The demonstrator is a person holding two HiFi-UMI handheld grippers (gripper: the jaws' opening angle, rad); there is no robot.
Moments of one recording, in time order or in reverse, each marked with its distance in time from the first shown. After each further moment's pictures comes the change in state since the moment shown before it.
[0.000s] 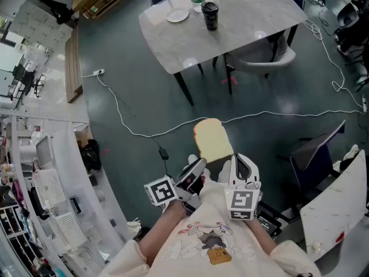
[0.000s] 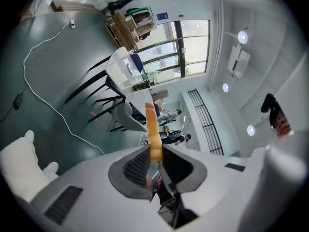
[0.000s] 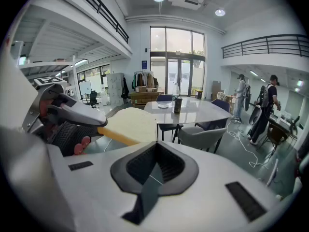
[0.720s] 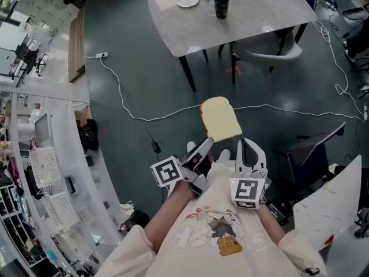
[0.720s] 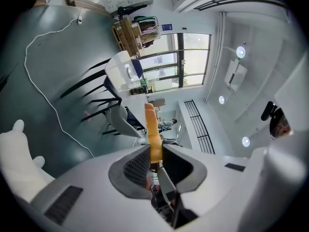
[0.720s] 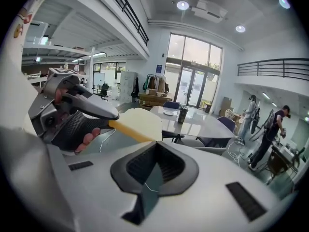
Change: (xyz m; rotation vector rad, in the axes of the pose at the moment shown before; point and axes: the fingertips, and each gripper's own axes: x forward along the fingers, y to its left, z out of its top) left arm 0.027 -0.035 0.010 -0.098 -0.115 -0.152; right arm -0.002 -0.010 0.027 -0.212 -0.089 0.055
